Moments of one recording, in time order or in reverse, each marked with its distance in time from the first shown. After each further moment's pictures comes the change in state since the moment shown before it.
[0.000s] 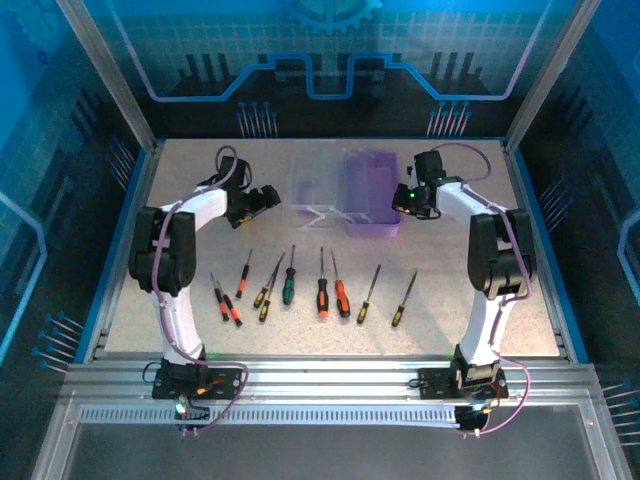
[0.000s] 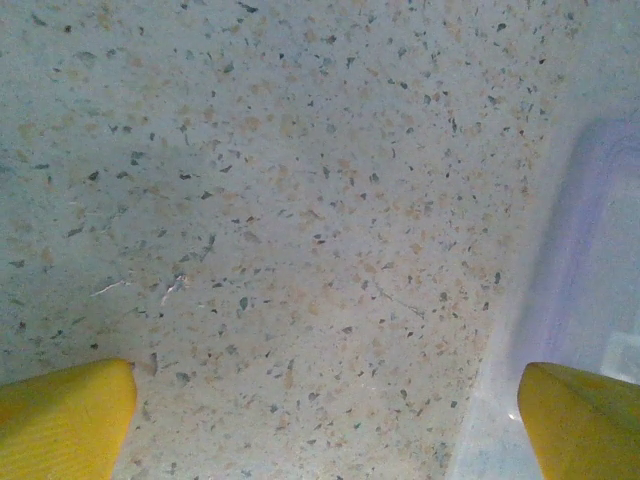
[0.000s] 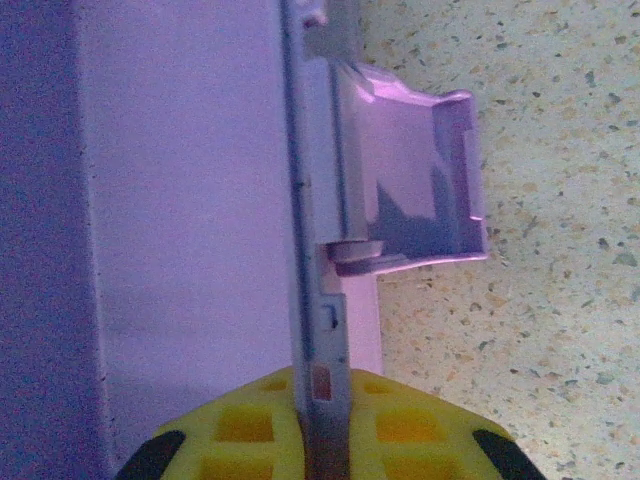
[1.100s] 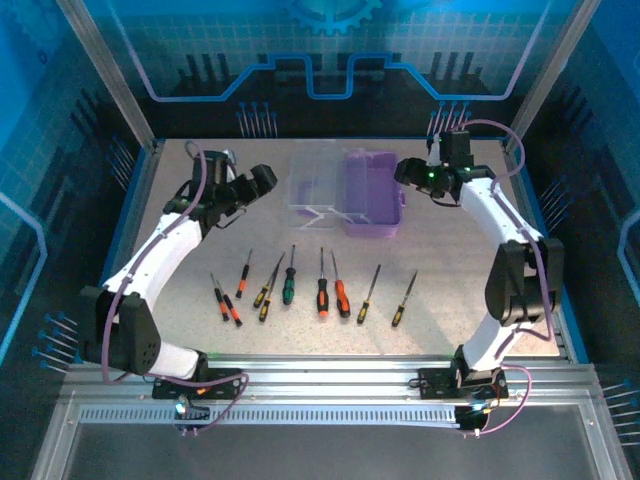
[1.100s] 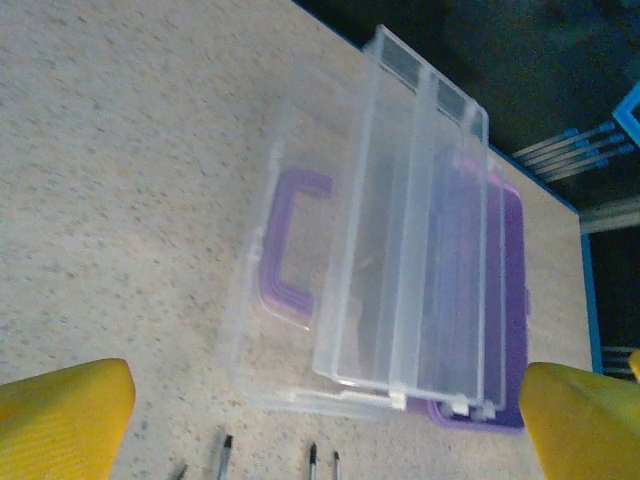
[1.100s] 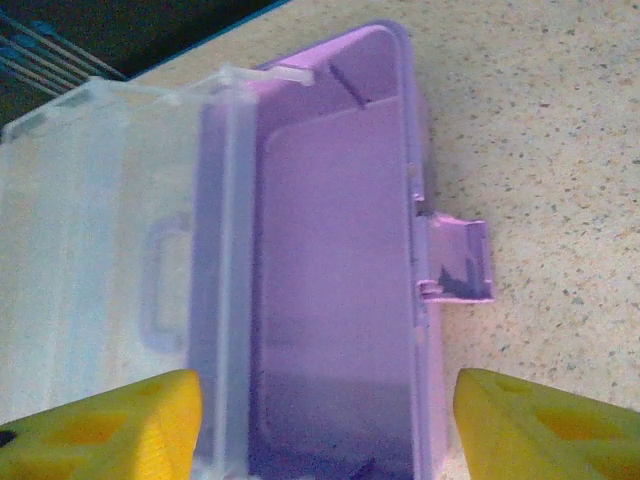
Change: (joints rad) left arm -0.094 -0.566 -0.201 0.050 -0.016 -0.121; right arm -0.047 -0.259 0.029 -0.061 -0.083 0.035
